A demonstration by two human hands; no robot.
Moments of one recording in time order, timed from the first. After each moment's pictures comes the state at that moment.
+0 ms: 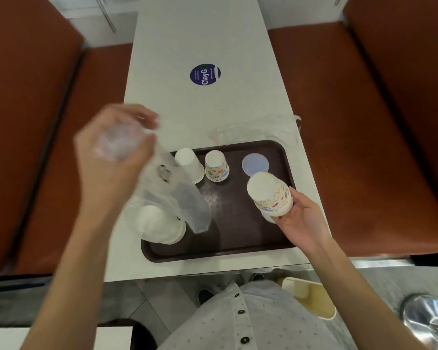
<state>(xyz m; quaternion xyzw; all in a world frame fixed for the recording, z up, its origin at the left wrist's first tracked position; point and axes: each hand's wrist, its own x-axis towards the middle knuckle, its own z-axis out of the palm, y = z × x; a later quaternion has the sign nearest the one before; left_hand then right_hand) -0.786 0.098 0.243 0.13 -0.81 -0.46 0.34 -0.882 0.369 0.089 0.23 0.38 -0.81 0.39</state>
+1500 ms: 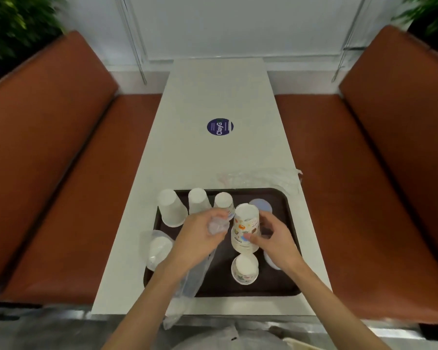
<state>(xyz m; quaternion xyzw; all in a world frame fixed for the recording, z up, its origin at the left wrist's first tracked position) -0.787 0.142 0.150 0.19 -0.87 -0.45 0.06 -0.898 0.322 0.093 -0.20 0.76 -0.56 0.25</state>
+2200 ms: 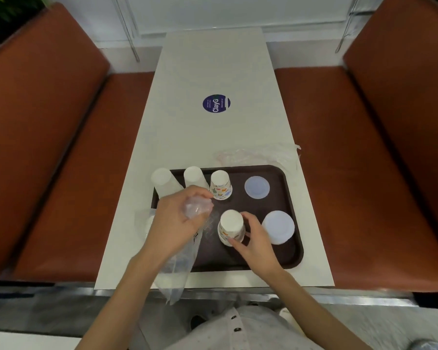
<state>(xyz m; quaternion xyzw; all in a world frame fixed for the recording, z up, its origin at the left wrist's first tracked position) -0.752 0.147 0.185 0.19 -0.86 -0.45 0.15 -0.839 0.322 0.036 -0.23 0.80 -0.50 0.23</state>
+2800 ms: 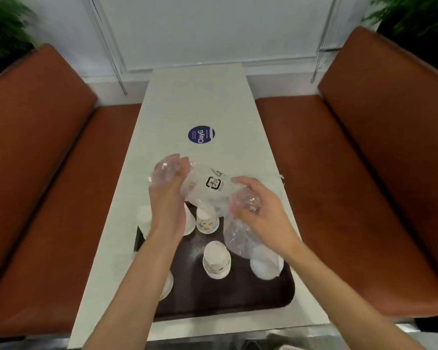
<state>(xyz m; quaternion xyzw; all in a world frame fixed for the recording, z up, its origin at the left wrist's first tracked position) -0.857 0.140 0.225 0.27 -0.49 -0.77 0.31 -0.917 0.312 0.201 -0.29 0.74 -0.58 0.16</state>
